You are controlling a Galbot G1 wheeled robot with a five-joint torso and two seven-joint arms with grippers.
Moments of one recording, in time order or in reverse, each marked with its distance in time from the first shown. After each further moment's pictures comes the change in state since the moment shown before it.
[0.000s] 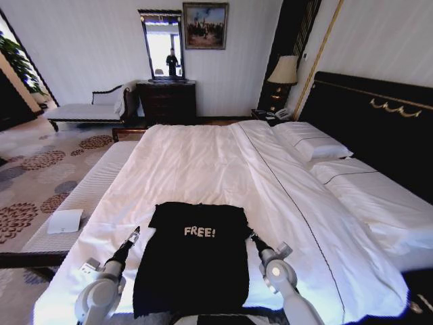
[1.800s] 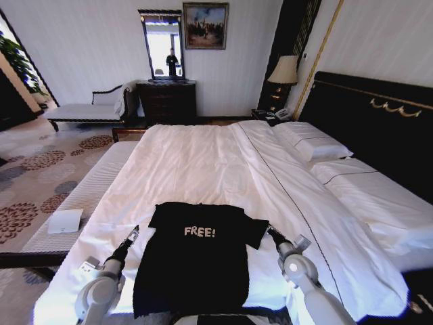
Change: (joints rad) left arm -0.015 0.011 -0.009 0.007 -0.009 -0.001 -0.004; right arm -0.003 -0.173 0.044 0.008 -0.042 0.022 -0.017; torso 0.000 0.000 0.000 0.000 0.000
